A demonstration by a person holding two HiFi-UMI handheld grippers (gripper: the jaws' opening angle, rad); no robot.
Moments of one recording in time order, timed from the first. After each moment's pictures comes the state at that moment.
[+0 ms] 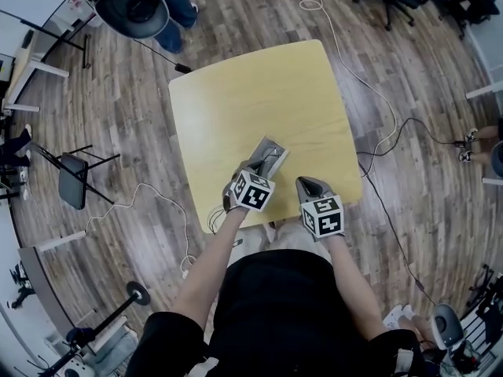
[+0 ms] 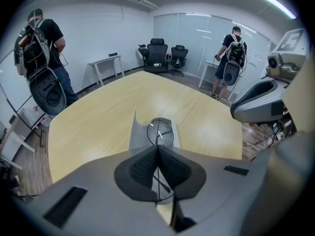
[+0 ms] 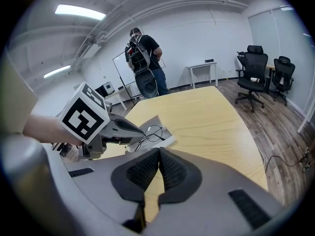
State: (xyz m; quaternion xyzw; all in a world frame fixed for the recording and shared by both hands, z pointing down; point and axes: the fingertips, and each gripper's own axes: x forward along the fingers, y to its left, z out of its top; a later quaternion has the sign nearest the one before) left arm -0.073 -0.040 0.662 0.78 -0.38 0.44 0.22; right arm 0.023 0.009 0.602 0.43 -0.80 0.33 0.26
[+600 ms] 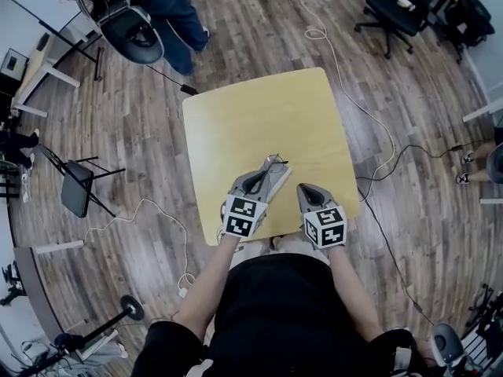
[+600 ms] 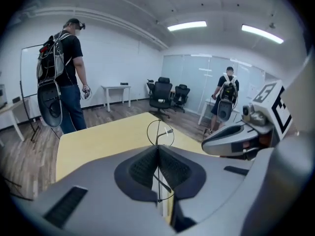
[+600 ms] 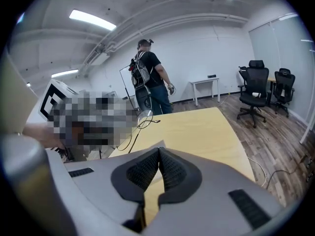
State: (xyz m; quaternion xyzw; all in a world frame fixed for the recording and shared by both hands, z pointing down) left arm -0.079 -0.041 0.520 0.85 -0.43 0.25 0.19; right arm 0.010 -0.006 0.535 0.45 -0.83 0.27 0.21
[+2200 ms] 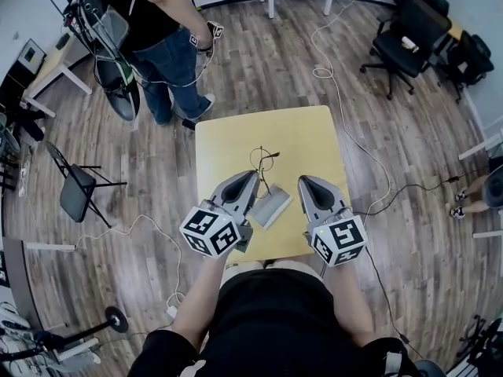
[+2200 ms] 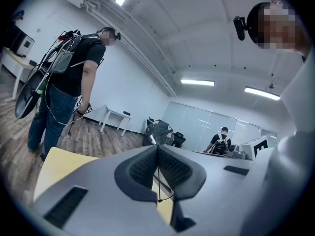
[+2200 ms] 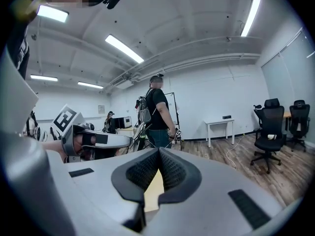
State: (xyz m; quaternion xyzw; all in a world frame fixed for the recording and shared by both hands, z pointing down) left arm -0.136 -0.050 0.323 0.86 -0.44 -0.05 0.23; right arm -0.036 -0.043 0.321 0.42 -0.90 0.10 0.07
